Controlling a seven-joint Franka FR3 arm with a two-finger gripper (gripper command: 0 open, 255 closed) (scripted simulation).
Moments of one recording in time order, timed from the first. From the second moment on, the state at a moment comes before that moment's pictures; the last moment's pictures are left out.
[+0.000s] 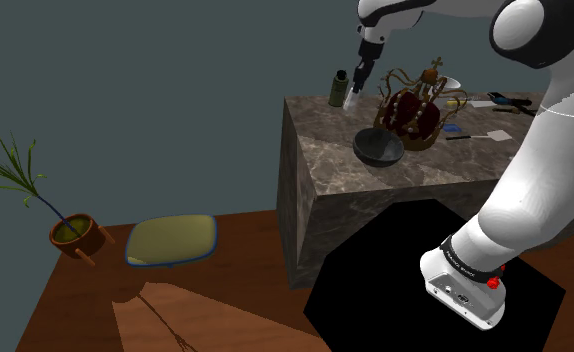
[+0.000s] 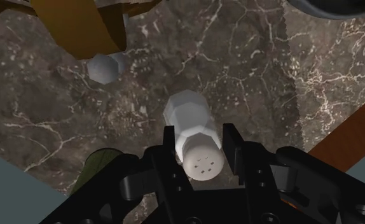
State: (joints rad) arm -0.14 0.30 -0.23 -1.68 0.15 1.91 -0.73
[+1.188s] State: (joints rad) arm -0.14 0.21 -0.23 -1.57 0.12 1.73 -0.70
